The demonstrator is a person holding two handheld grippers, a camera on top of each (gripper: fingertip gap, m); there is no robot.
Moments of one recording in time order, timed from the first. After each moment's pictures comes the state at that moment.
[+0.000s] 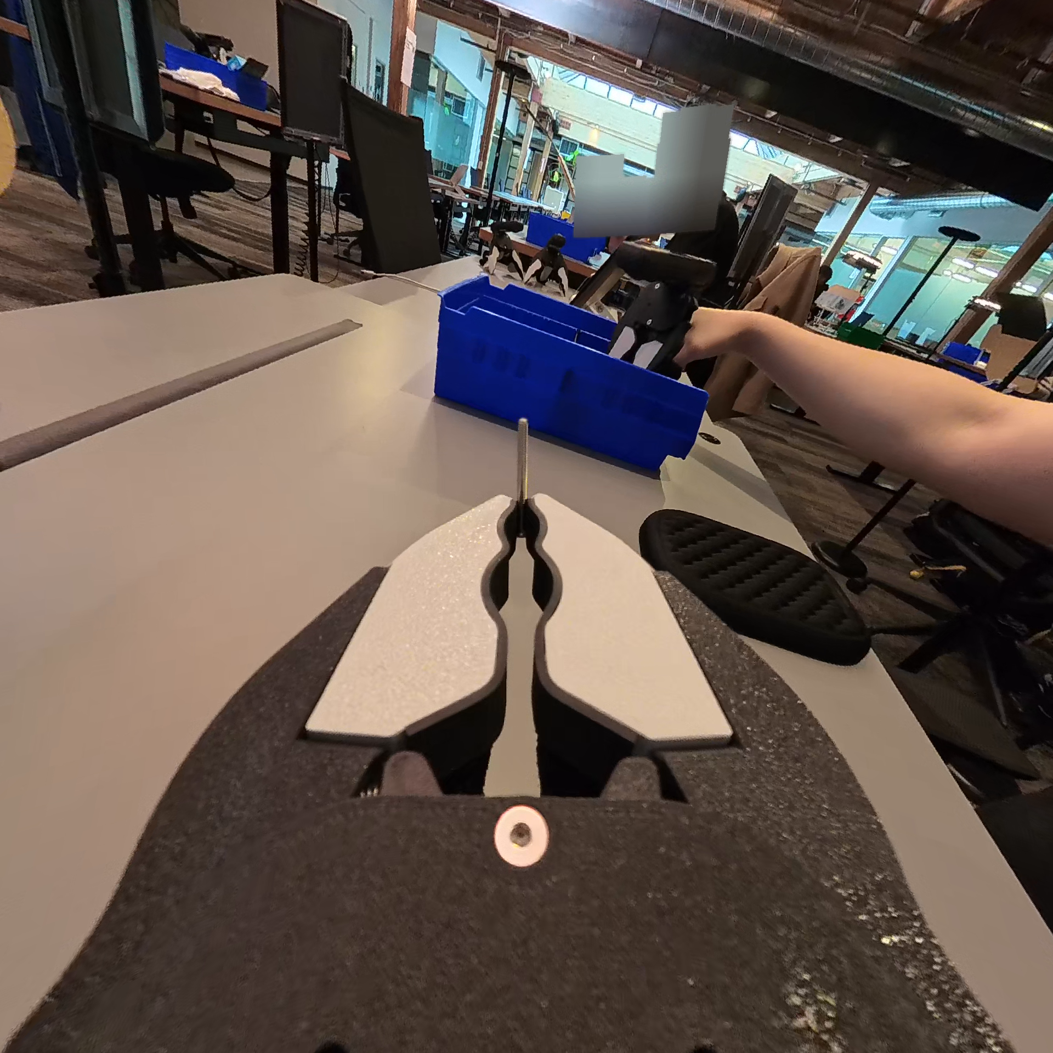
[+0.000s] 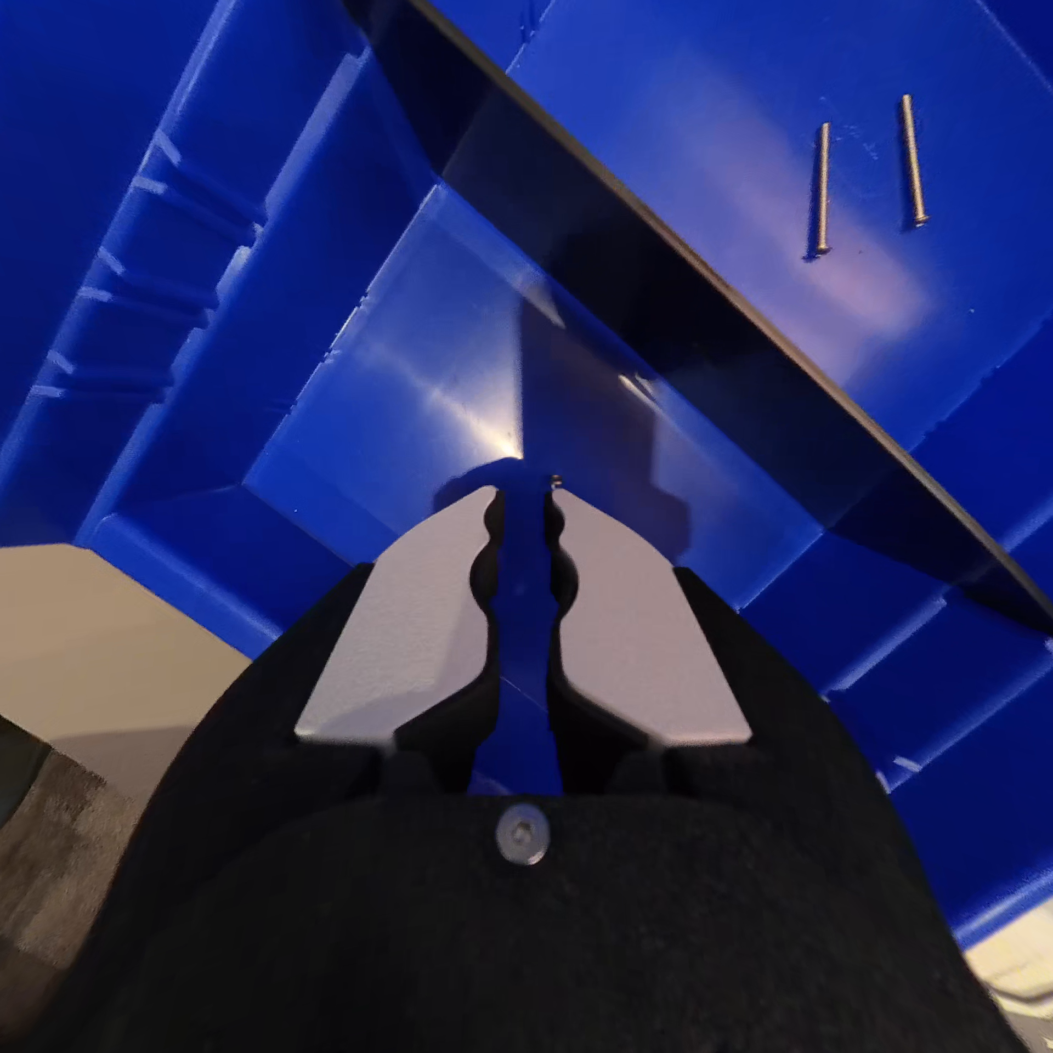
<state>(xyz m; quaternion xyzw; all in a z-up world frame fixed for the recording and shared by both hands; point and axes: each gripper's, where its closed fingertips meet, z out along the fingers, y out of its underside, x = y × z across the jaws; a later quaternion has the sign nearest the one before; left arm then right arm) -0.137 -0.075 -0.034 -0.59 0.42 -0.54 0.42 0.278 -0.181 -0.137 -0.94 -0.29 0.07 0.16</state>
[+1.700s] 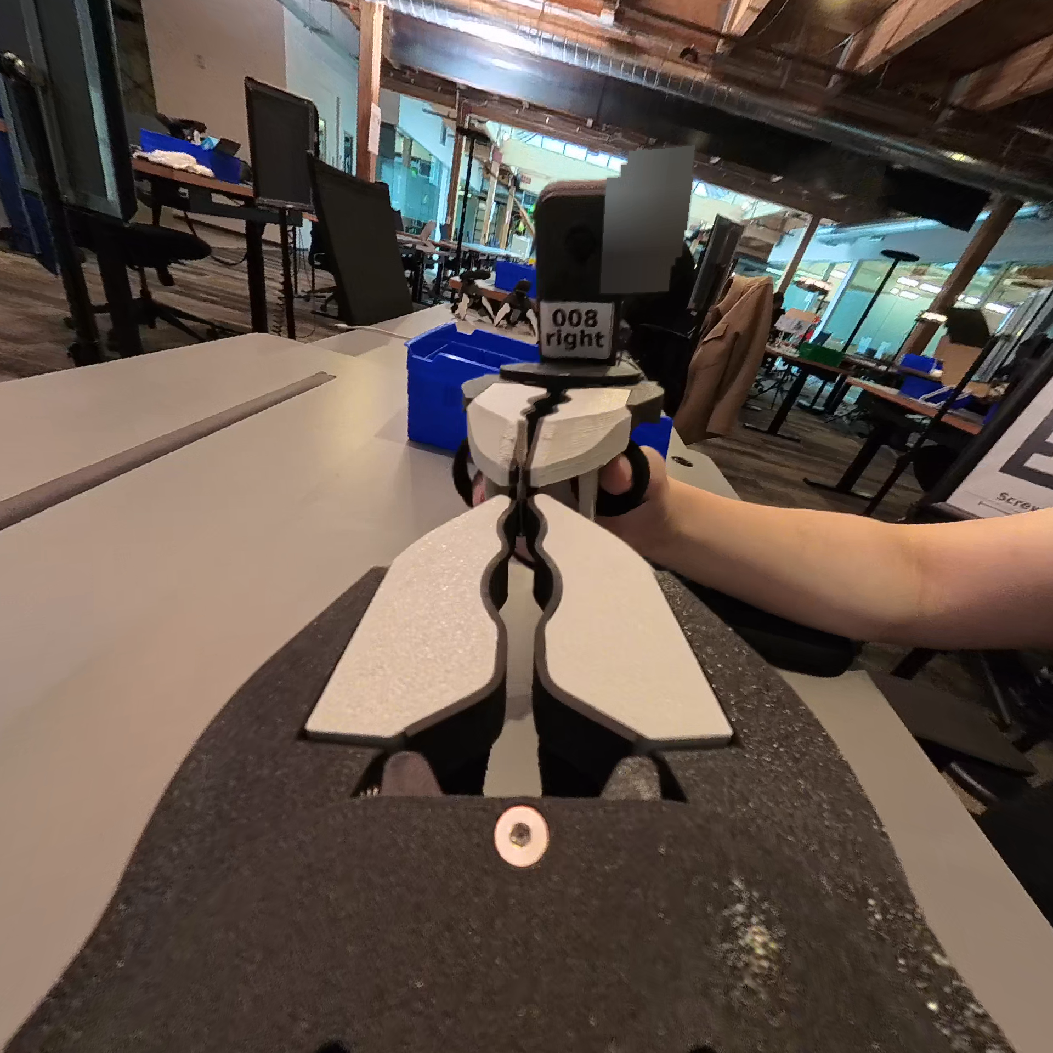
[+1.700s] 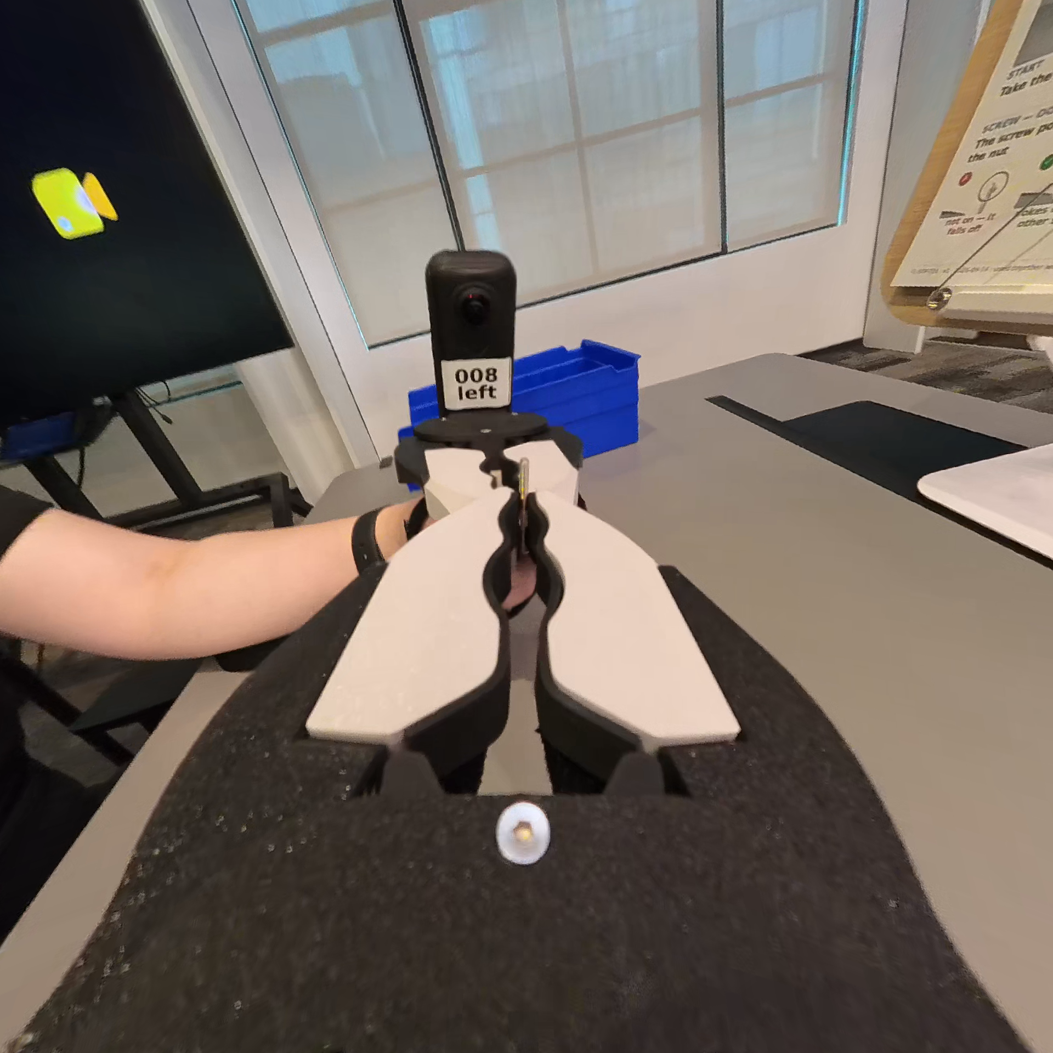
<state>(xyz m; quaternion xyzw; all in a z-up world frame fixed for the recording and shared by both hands) -0.134 -0.088 -0.017 -0.54 0.43 -0.57 0.45 -0.155 -0.081 -0.004 -0.58 -0.36 0.52 0.52</state>
